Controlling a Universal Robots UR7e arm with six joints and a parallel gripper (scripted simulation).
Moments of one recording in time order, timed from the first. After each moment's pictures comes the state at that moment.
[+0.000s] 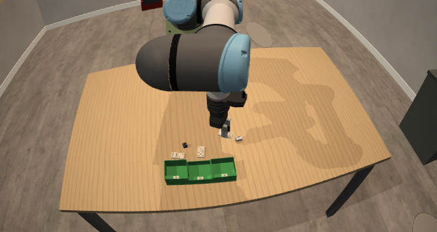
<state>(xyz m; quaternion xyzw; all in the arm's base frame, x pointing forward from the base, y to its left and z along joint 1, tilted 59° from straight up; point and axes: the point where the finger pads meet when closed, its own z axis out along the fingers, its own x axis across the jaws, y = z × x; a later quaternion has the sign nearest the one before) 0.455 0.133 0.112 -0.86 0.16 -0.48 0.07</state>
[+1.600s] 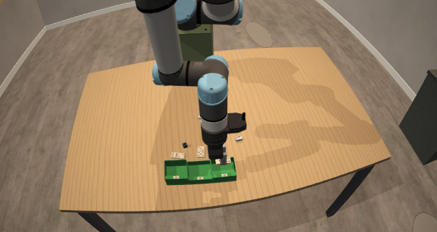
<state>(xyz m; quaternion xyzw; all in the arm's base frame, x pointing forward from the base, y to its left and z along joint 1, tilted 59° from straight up) 0.515 0.123 0.225 -0.87 -0.04 -0.49 -0.04</state>
